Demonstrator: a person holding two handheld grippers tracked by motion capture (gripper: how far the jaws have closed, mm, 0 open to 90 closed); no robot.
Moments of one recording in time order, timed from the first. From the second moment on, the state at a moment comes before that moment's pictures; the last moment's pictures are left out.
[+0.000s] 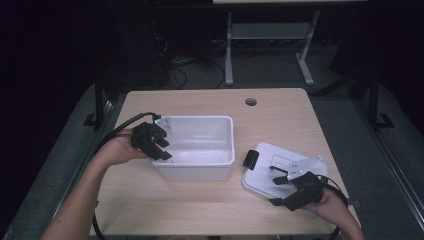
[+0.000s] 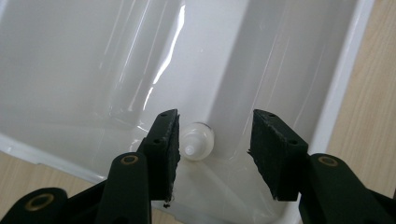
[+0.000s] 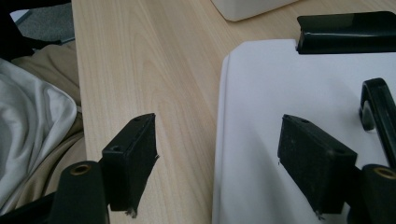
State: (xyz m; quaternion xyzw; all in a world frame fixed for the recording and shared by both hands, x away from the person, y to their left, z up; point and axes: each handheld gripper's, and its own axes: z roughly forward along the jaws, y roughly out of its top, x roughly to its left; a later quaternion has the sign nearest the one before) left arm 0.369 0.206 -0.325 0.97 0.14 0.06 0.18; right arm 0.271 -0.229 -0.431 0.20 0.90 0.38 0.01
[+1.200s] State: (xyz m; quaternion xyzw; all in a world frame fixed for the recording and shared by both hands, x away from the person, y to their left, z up) left arm 0.327 0.237 -0.289 0.97 0.14 0.09 0.17; right arm 0.270 -0.228 -0.426 0.21 0.90 0.38 0.01
